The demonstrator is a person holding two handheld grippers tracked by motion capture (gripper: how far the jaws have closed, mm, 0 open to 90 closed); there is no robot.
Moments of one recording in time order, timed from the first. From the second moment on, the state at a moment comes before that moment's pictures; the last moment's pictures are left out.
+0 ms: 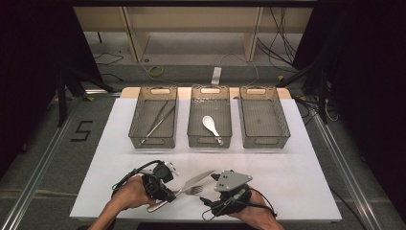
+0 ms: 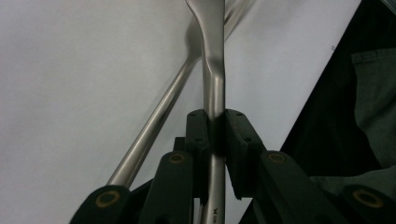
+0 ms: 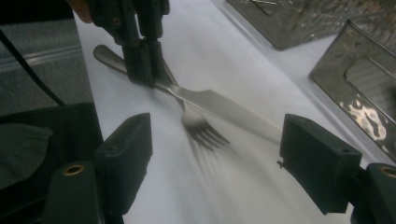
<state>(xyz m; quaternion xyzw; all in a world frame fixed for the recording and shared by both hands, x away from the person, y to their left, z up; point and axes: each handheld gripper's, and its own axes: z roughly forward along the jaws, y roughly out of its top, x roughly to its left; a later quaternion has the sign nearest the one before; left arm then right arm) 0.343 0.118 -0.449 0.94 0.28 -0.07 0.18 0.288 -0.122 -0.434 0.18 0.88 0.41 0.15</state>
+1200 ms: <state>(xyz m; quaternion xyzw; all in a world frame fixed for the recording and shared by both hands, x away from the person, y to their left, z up) 0.336 0.082 -0.439 0.95 0.22 -0.12 0.17 0.274 -0.067 -0.474 -0.03 0.92 0.27 0.28</state>
